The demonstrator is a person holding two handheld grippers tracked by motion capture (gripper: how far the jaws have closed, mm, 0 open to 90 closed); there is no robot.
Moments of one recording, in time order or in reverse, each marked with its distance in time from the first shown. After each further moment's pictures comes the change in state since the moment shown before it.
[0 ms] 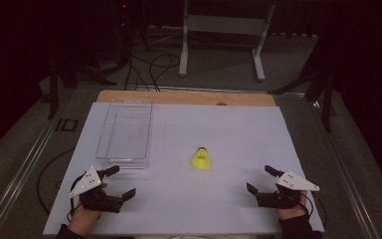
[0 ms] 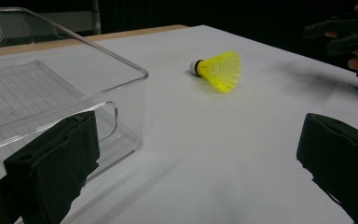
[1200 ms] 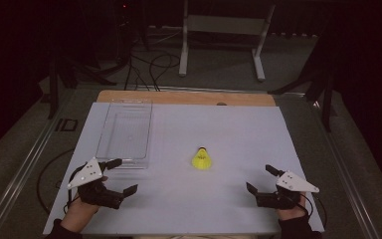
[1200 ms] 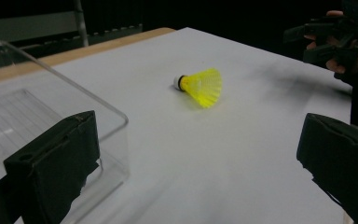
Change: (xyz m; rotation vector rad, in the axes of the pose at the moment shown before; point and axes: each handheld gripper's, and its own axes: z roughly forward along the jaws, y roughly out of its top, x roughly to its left) left arm -0.010 0.050 -0.005 0.042 -0.048 0.067; right arm 0.006 0.005 -0.002 -0.004 -0.032 -0.035
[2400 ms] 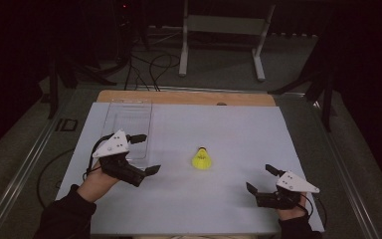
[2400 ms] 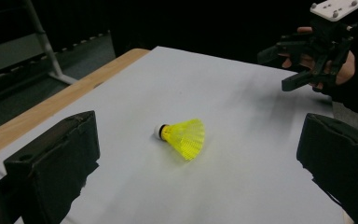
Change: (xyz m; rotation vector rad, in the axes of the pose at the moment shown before) left arm -0.005 0.086 0.048 0.040 -0.121 0.156; right arm 0.000 0.001 0.000 -0.008 0.005 -0.002
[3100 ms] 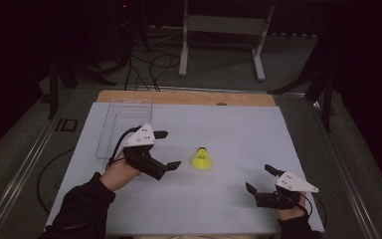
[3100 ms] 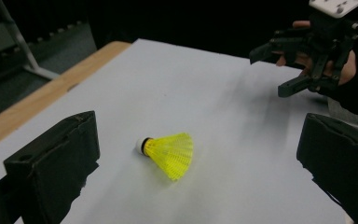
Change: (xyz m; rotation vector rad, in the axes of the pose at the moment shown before) left arm -0.002 0.023 0.055 0.079 -0.069 0.011; right arm 0.000 0.000 0.001 0.004 0.004 -0.007
